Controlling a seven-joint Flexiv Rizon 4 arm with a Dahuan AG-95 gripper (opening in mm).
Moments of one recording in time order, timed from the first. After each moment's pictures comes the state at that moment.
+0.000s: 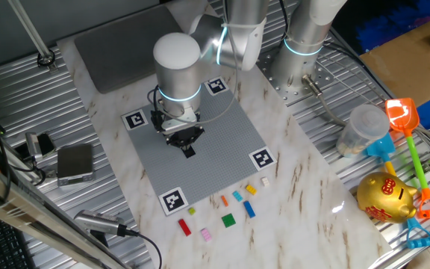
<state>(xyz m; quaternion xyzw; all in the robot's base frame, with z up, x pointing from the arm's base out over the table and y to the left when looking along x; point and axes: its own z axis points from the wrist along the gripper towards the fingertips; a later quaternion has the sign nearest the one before) 0.480 0.101 0.015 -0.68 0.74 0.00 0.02</state>
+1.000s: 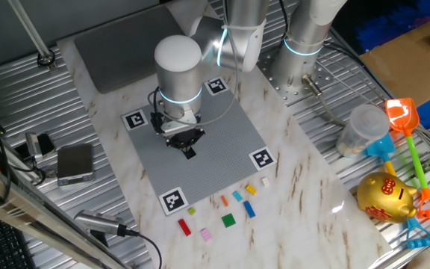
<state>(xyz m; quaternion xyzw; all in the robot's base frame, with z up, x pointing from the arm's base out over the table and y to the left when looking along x) 0.481 0.105 0.014 -0.66 0.75 0.00 0.02</state>
